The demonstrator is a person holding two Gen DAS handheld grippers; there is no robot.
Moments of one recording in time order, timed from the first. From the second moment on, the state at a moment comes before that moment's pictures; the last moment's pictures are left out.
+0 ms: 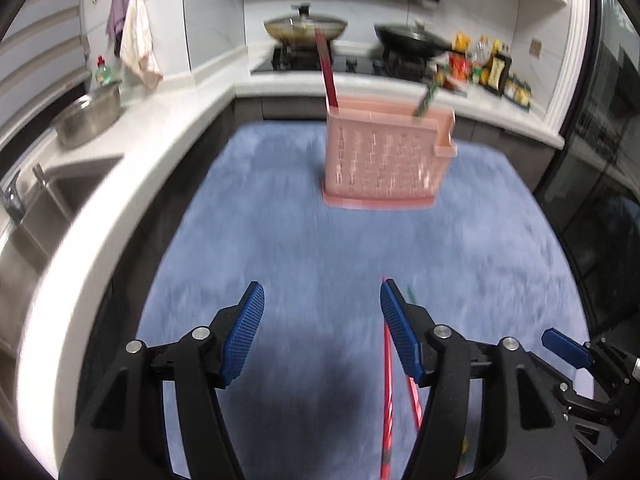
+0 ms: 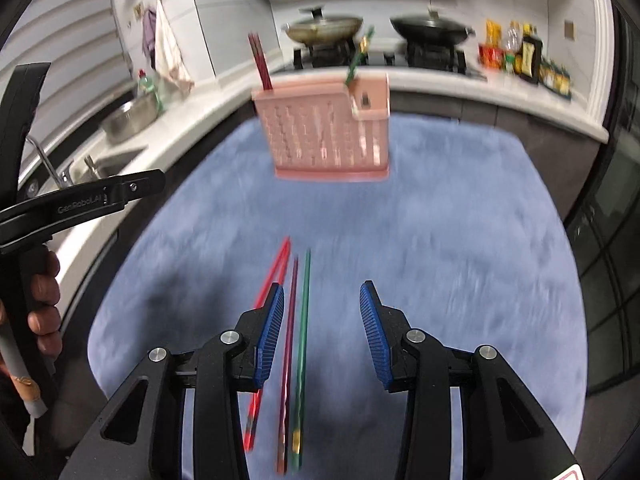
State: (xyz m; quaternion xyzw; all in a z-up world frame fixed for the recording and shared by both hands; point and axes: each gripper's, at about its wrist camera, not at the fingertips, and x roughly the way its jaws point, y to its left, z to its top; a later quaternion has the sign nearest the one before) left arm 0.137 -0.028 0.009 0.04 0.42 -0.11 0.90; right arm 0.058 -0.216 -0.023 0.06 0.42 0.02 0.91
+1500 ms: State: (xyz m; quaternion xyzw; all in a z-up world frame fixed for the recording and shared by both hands) left arm 0.056 -0.036 -0.087 0.05 0.52 -0.16 0.84; right arm 0.014 -0.190 -0.114 0.06 0.53 0.04 0.85
